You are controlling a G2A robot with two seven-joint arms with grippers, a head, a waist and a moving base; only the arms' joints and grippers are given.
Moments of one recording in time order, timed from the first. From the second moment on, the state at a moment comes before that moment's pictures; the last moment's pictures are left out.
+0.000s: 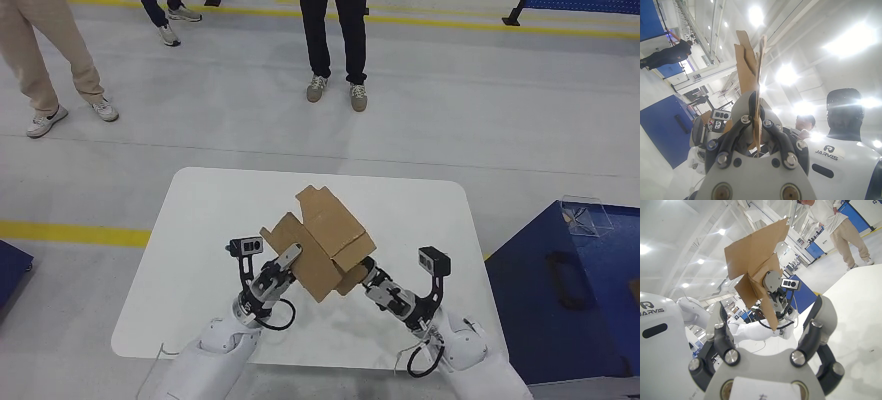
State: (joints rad) left arm 1.10 -1.31 -0.92 -1.24 -0.85 -1.01 -0.75; right arm -1.33 -1.16 1.20 -1.49 0.13 -0.98 0.48
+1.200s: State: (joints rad) left arm 1.09 -1.36 -1.18 -1.00 -0.75 -1.01 -0.66; right arm -1.41 -1.11 1.33 -1.68 -0.32 -0.77 0.57
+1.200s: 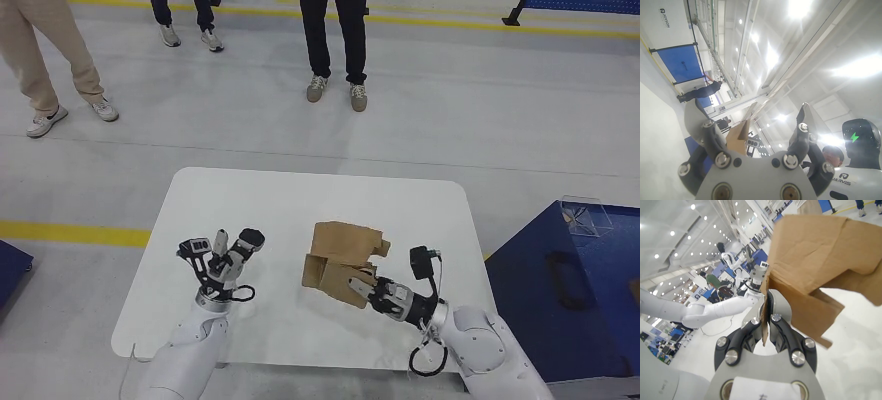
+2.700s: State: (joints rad) left arm 1.04 -1.28 -1.17 -1.19 -0.32 -0.59 -1.19; right arm -1.48 -1.05 1.32 -1.83 -0.47 -0.78 0.64
